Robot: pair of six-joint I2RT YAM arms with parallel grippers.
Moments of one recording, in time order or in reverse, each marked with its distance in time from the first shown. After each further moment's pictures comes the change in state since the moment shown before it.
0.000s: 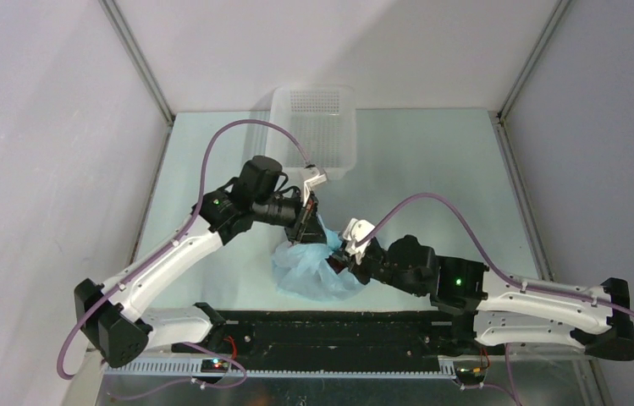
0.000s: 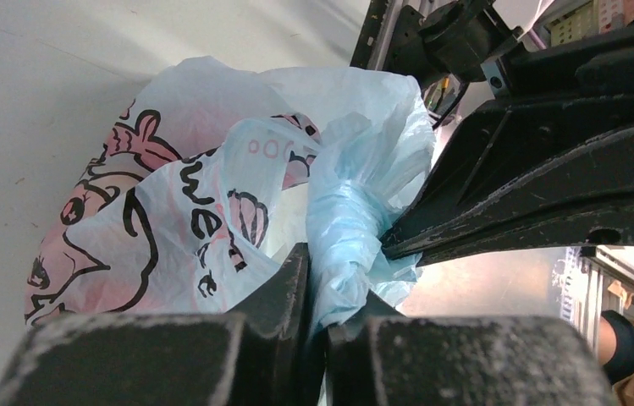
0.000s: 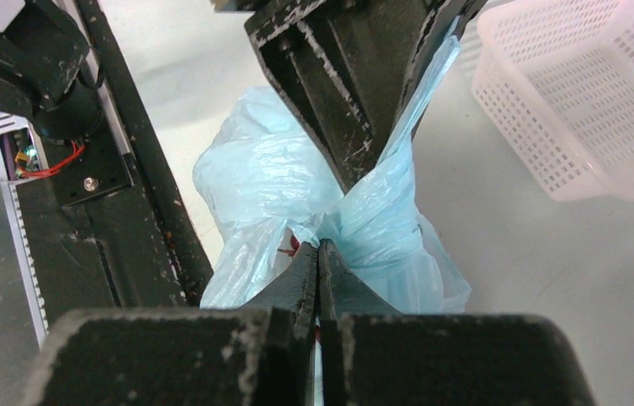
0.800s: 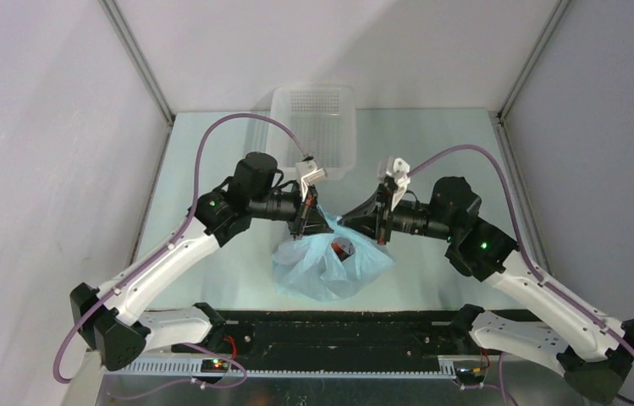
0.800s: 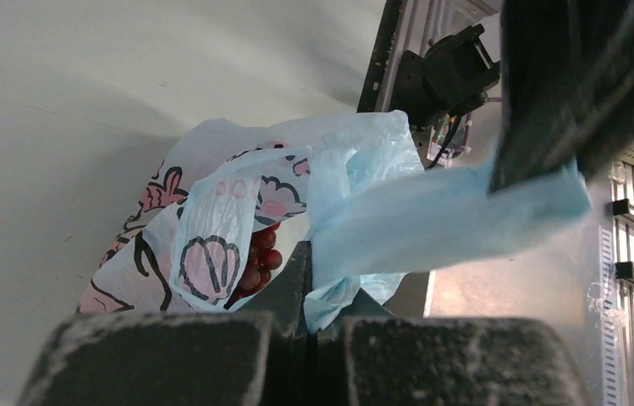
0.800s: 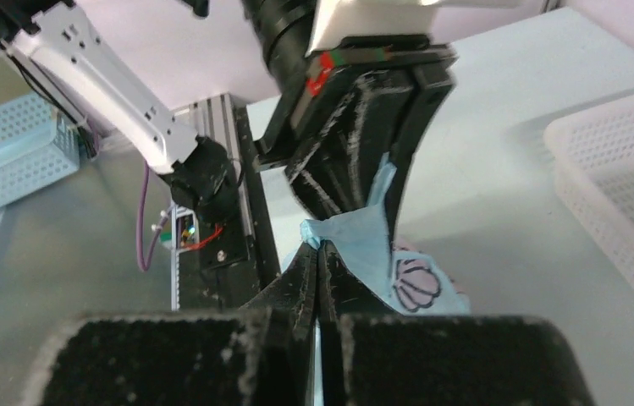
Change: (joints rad) left arm 0.000 -0.026 0.008 0.108 -0.023 0.013; right arm -0.525 0.011 0.186 0.042 -0.789 0.187
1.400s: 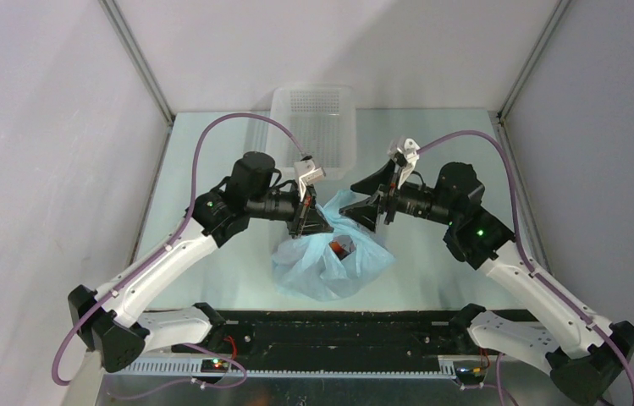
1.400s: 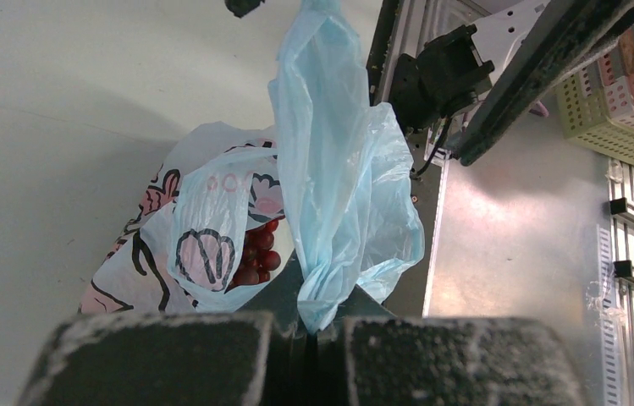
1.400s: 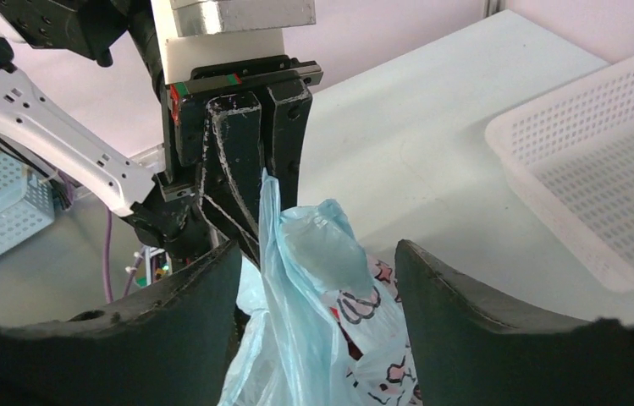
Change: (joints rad) left arm 0.000 -0.010 0.005 -0.002 0.018 0.001; right arm -0.127 0.041 -0.003 0.060 -0.024 0.076
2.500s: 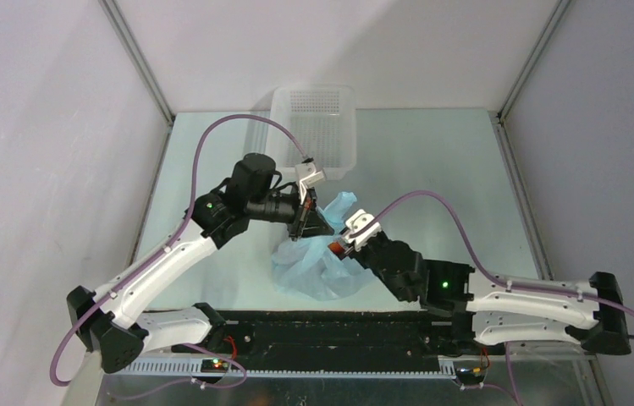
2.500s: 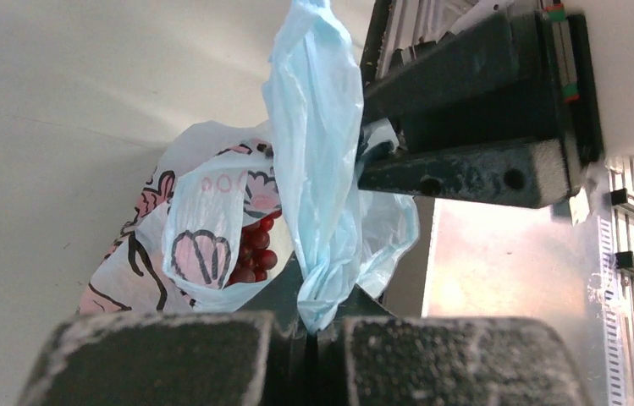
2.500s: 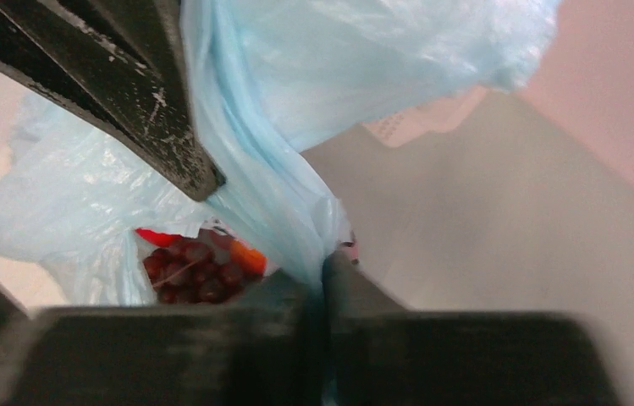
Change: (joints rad) left arm -0.013 -0.008 0.000 -0.014 0.006 0.017; right arm 0.698 0.029 -0.222 0.006 1.328 -0.335
